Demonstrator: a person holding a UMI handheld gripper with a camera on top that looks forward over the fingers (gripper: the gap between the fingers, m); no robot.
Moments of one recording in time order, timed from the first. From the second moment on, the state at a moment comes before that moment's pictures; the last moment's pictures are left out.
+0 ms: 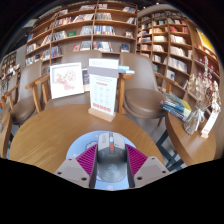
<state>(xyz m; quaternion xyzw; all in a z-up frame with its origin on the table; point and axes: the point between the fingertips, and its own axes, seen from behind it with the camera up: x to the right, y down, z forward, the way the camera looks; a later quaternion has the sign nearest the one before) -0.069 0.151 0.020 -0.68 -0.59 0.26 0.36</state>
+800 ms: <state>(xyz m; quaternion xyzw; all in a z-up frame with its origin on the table) 0.084 0.072 0.093 -0.65 -0.57 0.28 0.42</state>
